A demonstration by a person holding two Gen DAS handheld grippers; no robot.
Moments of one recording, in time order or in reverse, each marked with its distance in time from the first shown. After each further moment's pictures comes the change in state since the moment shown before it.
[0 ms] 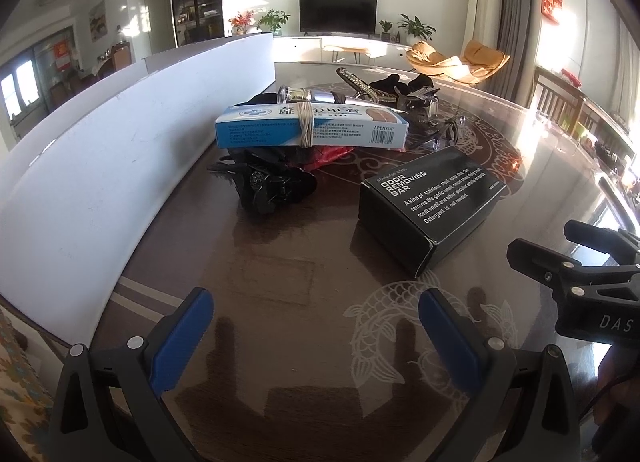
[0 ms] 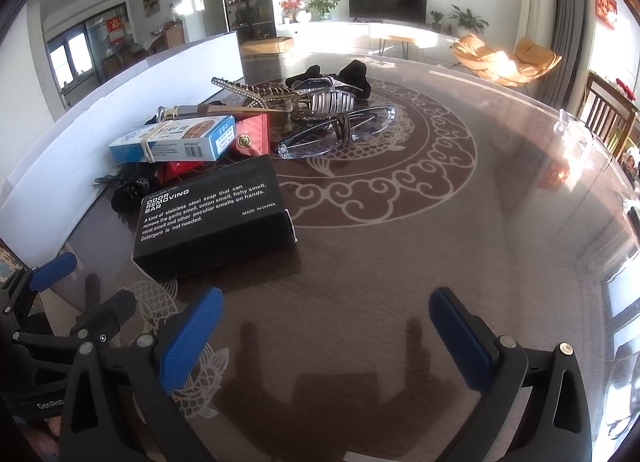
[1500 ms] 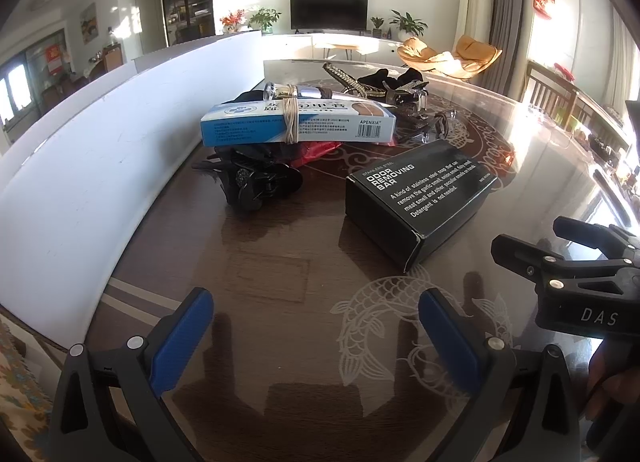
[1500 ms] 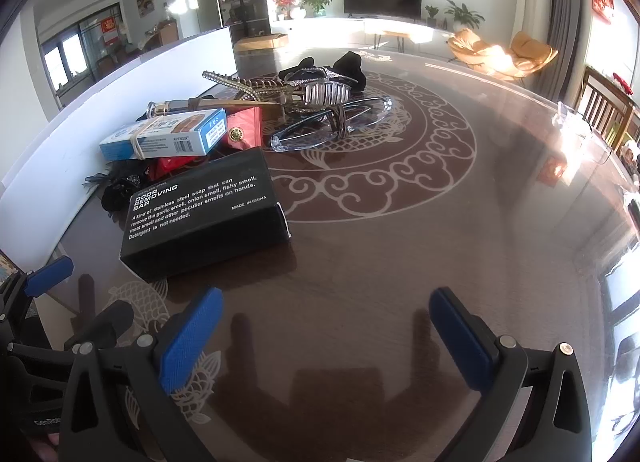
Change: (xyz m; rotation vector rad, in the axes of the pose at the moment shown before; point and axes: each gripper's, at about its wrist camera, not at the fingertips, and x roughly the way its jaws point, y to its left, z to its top) left arm 0.003 -0.006 0.001 0.021 0.007 -0.019; right arm 0.011 0.000 0.001 0.013 0.010 -0.010
